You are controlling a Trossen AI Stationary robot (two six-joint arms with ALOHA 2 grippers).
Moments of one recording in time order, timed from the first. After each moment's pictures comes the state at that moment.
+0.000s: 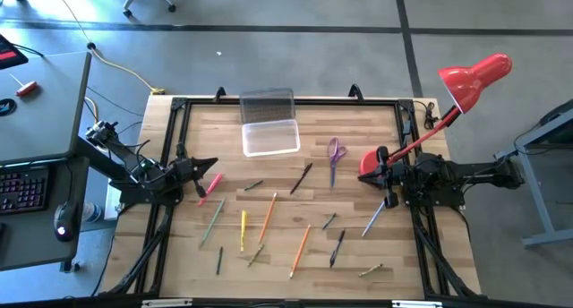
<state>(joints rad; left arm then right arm) -0.65 0.11 0.06 -0.08 -1.16 0.09 0.03 0.08 0.01 0.05 -0.06 -0.03</state>
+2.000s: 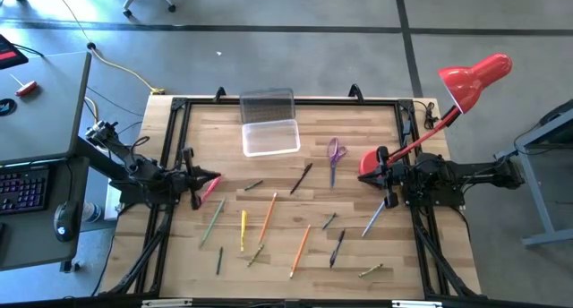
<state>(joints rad) -0.65 0.11 0.06 0.13 -0.75 0.53 0.04 0.08 0.01 0.05 -0.06 -0.03</state>
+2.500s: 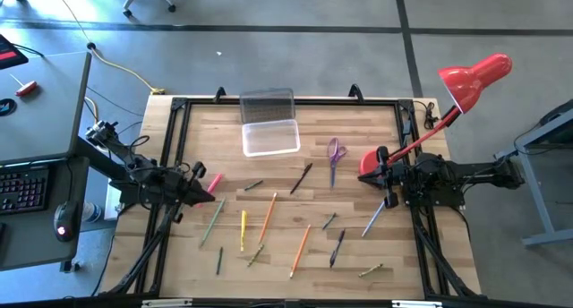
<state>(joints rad) -0.65 0.11 0.06 0.18 -0.35 -0.10 0.04 0.08 0.01 0.05 -0.06 -0.03</state>
